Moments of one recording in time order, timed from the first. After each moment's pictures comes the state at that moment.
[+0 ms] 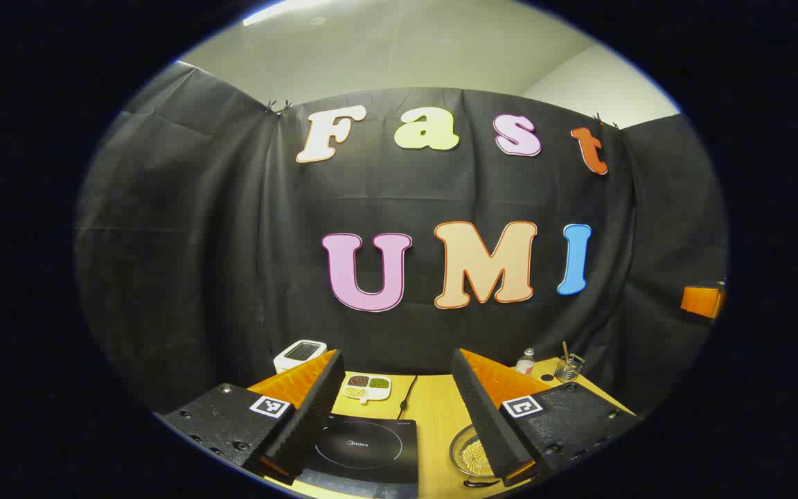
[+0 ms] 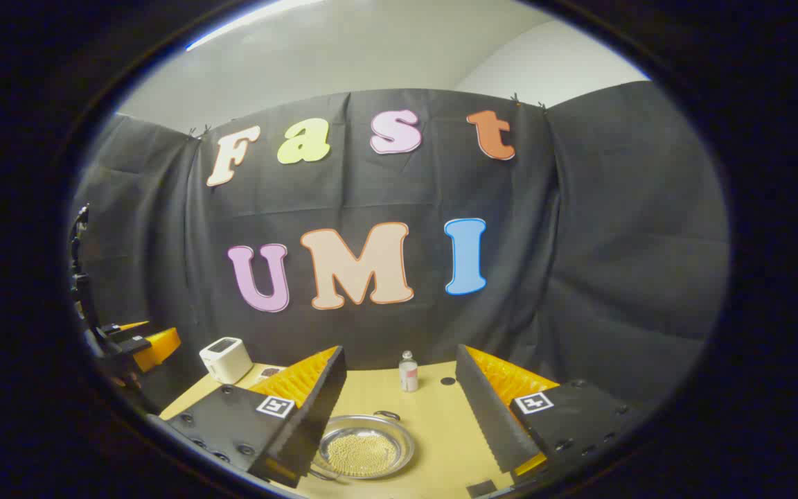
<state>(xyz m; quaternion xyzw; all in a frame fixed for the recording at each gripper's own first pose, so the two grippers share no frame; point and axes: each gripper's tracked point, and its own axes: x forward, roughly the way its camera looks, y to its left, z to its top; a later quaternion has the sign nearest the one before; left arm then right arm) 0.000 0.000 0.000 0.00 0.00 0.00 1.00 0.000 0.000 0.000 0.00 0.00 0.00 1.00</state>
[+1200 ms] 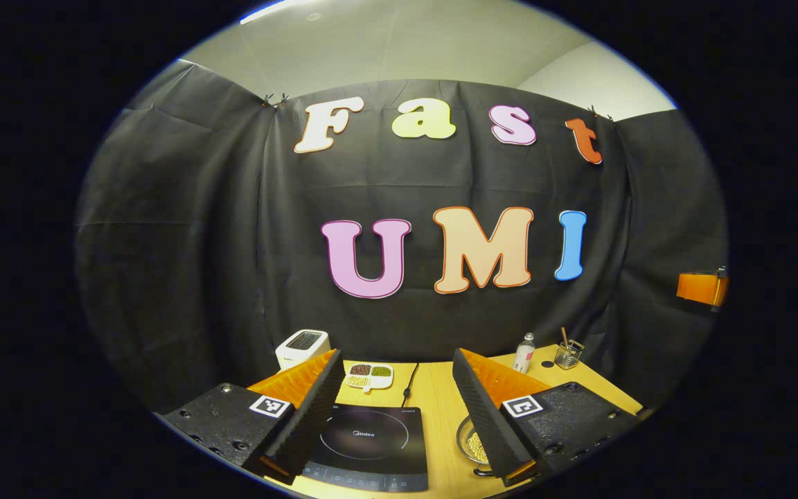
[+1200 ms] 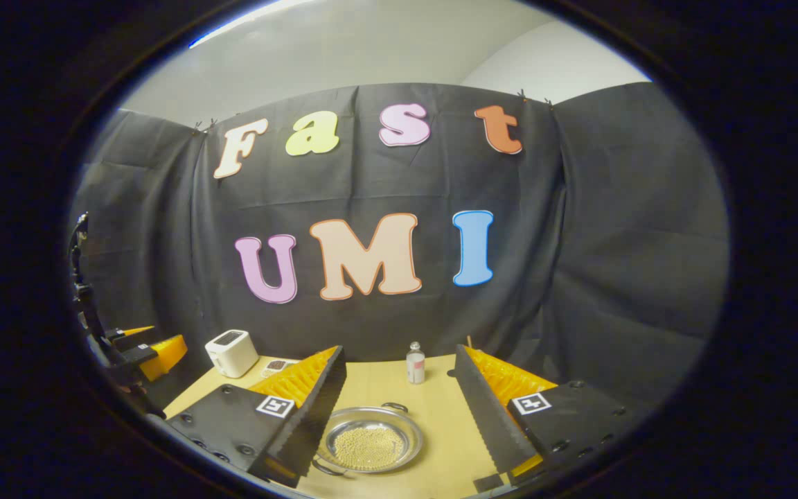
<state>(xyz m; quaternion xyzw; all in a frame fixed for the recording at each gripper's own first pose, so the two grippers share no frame) -0.016 0.012 -0.029 0.00 0.02 -0.01 1.00 -0.013 0.022 -0.008 0.00 0.01 0.01 1.00</state>
